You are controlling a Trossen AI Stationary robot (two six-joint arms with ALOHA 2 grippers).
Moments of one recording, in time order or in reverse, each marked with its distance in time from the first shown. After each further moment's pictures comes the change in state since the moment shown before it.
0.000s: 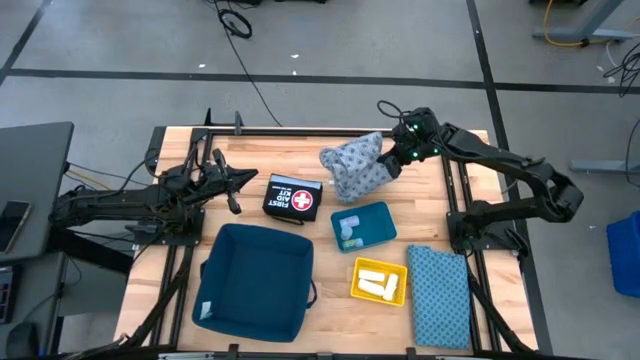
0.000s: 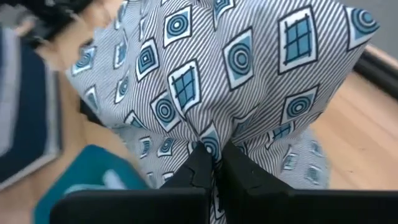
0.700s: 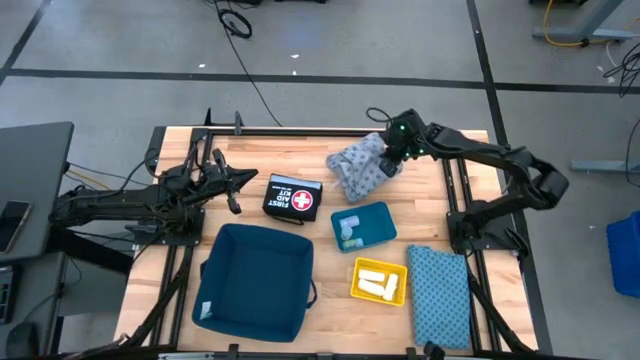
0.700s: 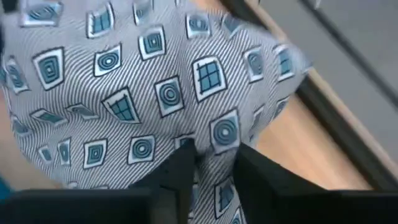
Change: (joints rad) left arm 0.000 0.000 0.000 0.000 0.000 -0.004; right arm -0.012 0.163 0.001 0.017 0.310 -0.264
